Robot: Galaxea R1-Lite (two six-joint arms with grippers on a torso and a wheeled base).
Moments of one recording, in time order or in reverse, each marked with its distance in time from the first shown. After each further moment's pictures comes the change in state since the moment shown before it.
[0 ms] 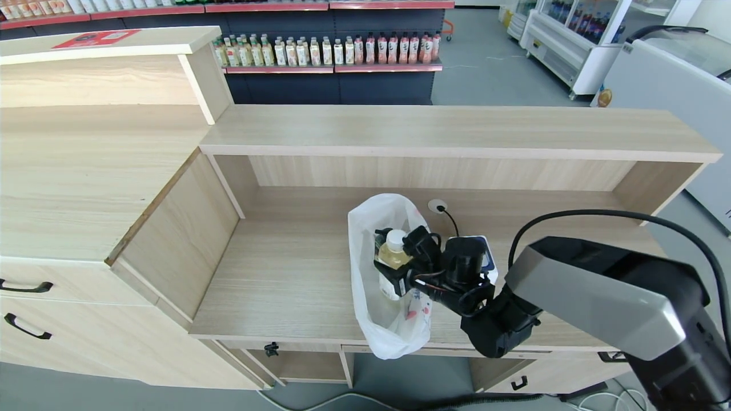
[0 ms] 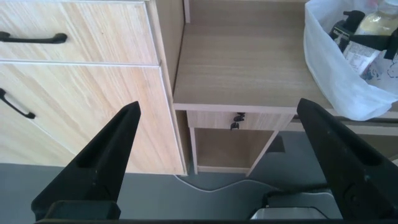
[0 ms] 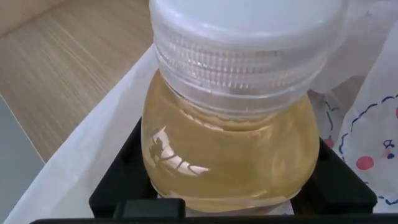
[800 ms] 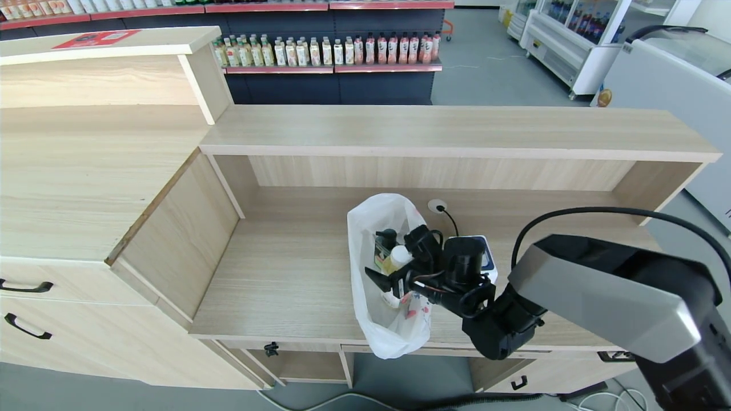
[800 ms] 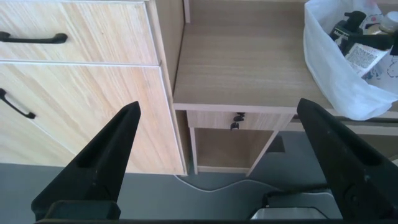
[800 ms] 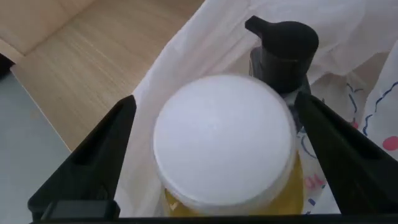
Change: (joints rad) left arm 0.000 0.000 0.000 0.000 0.000 0.000; right arm 0.015 -0.045 0.030 0.058 0.001 0.127
